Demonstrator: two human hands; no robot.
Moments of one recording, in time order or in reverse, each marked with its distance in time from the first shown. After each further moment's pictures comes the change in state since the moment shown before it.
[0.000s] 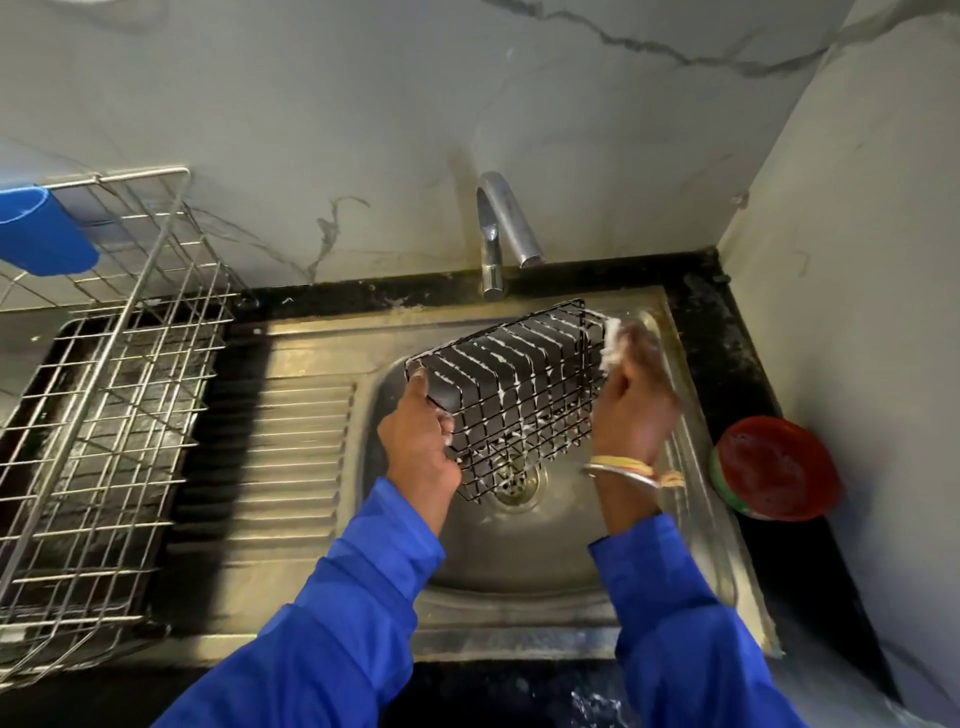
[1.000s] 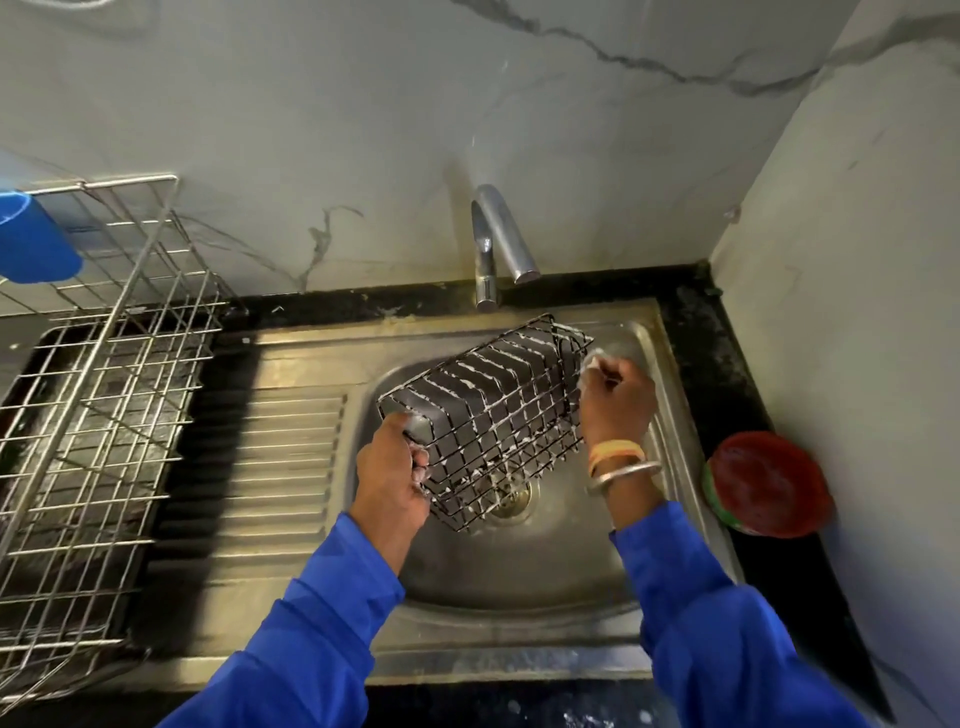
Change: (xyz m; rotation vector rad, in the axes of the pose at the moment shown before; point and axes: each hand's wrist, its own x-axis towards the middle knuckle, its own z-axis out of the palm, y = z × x) left_hand 0.008 0.004 -0.019 0.109 0.011 -0.156; right_hand 0.020 -0.010 0.017 0.166 -0.224 0.479
